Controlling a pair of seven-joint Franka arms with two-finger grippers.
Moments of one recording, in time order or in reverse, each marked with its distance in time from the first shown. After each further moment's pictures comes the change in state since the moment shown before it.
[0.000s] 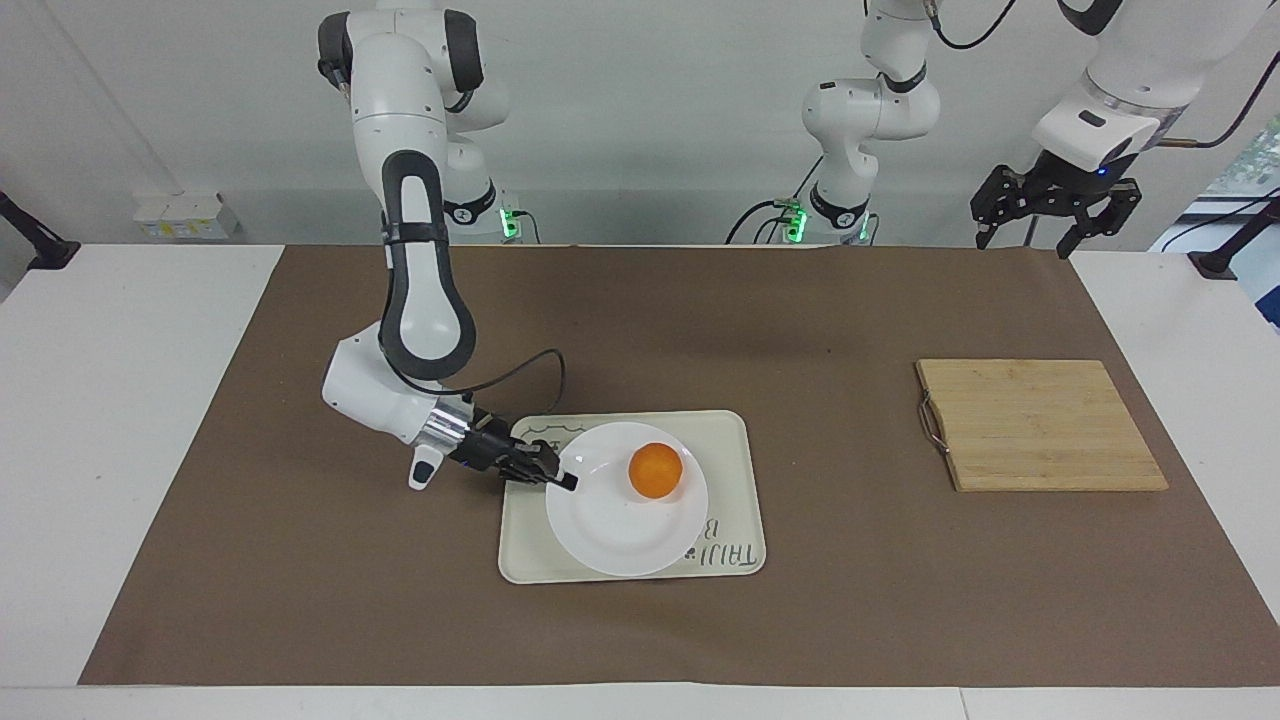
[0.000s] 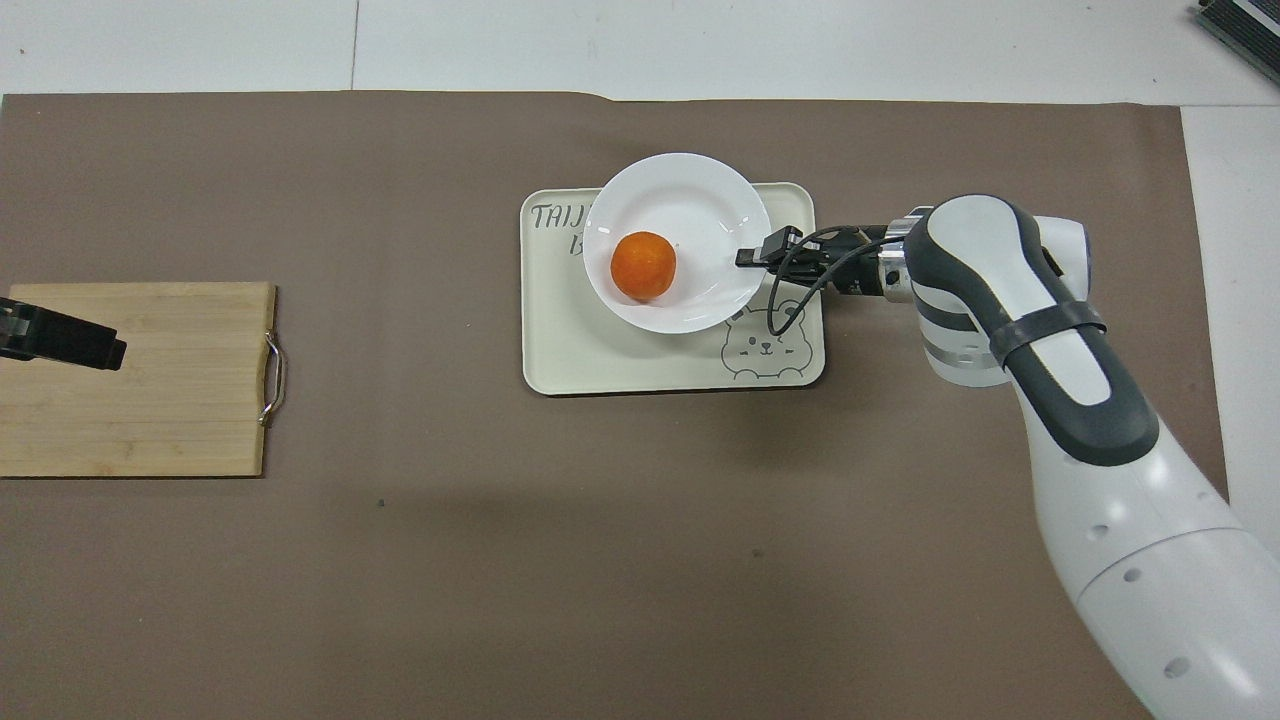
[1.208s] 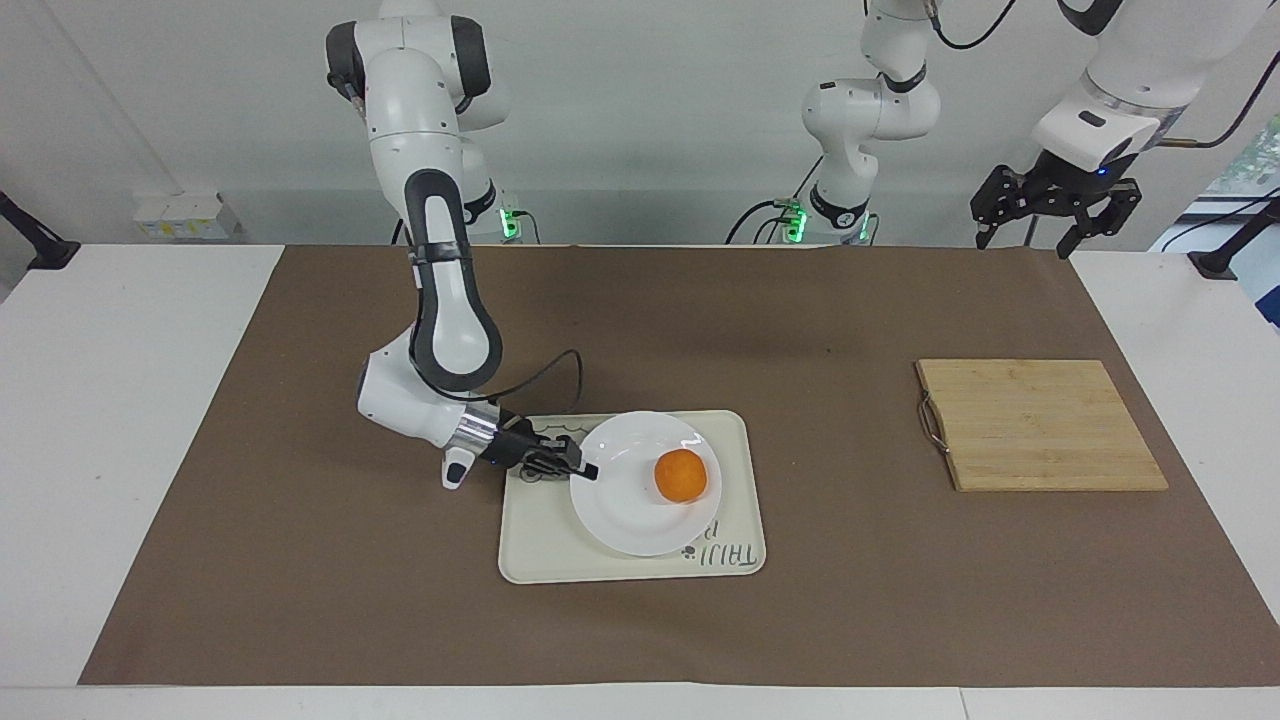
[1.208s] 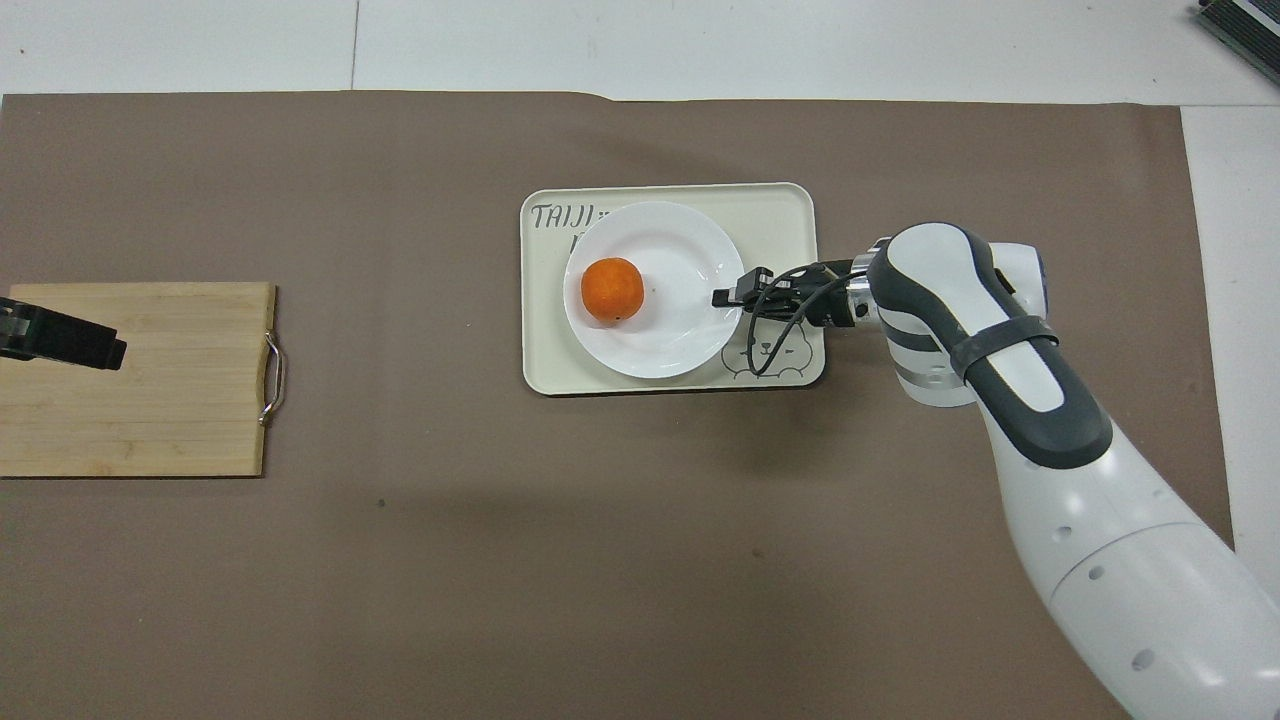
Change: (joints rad) left arm 0.000 0.000 0.000 0.000 0.000 0.000 0.000; right arm 0.015 -0.006 0.018 -0.083 0.004 -0.029 -0.072
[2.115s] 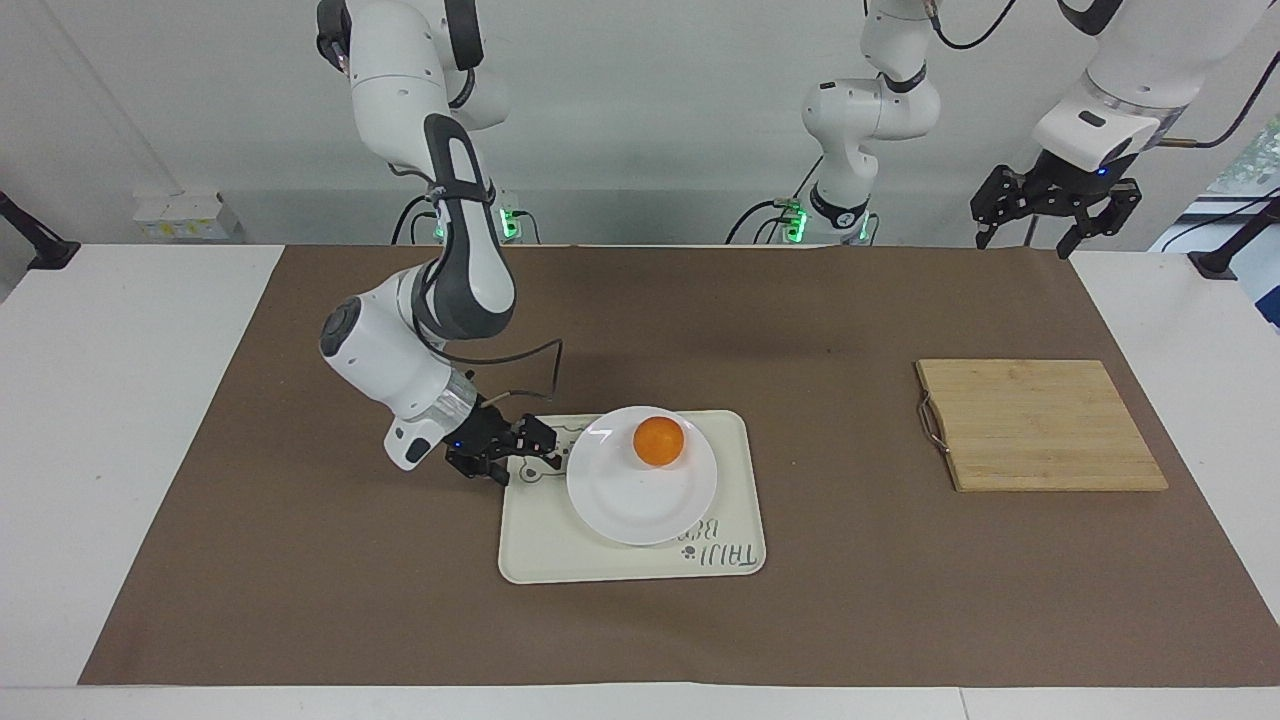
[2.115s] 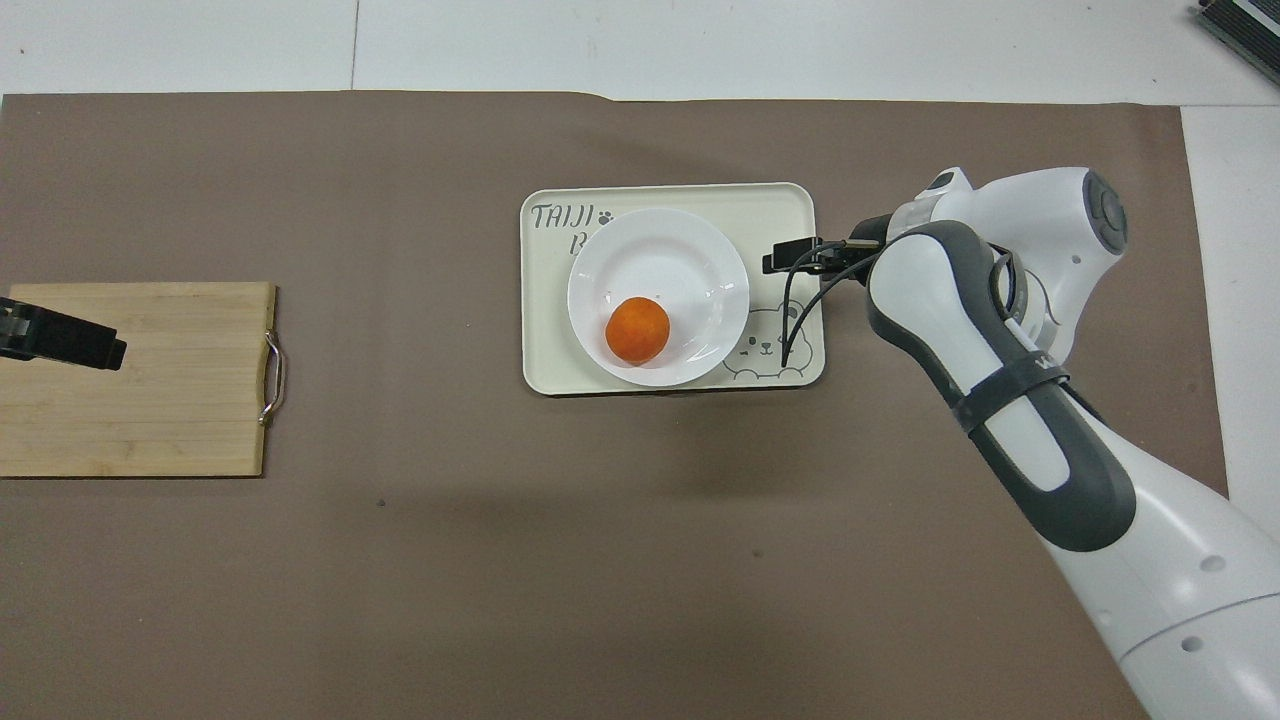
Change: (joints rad) left arm 0.000 0.000 0.000 0.000 0.000 0.000 0.000; right arm -0.002 -0.139 -0.012 0.073 -0.745 0.111 0.323
